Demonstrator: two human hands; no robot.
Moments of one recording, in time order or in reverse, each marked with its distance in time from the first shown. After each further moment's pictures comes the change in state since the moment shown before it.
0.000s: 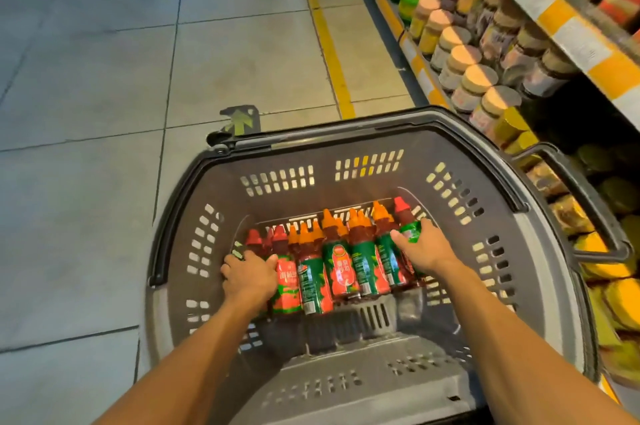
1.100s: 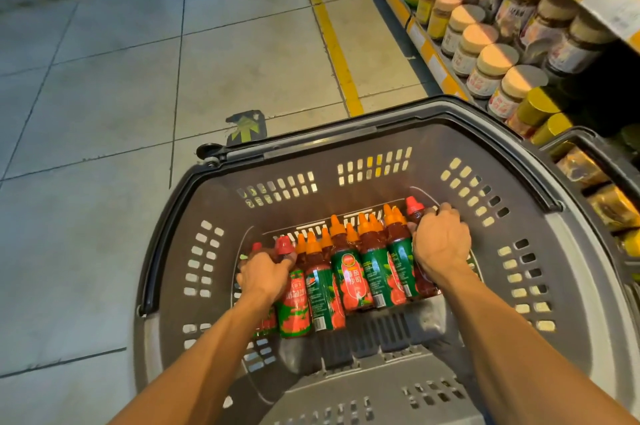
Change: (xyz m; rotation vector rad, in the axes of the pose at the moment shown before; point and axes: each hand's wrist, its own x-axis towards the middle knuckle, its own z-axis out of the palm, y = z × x) left_hand 0.023 0.015 0.000 -0.280 -0.065 0.078; right_hand 0.030 -0.020 0.014 -0.518 0.285 -0.039
